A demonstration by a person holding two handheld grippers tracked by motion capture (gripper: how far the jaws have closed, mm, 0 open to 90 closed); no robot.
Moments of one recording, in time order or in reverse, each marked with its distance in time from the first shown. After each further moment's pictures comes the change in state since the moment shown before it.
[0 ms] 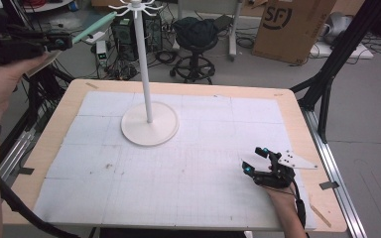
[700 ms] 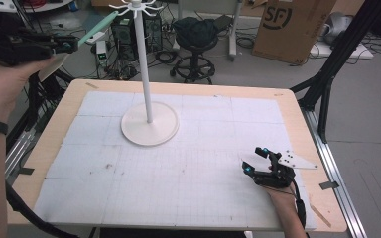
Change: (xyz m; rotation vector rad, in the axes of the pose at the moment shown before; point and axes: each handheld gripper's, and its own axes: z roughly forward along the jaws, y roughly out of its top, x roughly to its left) left arm 0.000 -0.004 0.011 0.037 0.025 0.009; right arm 0.000 0.000 0.000 -0.002 0.001 -0.002
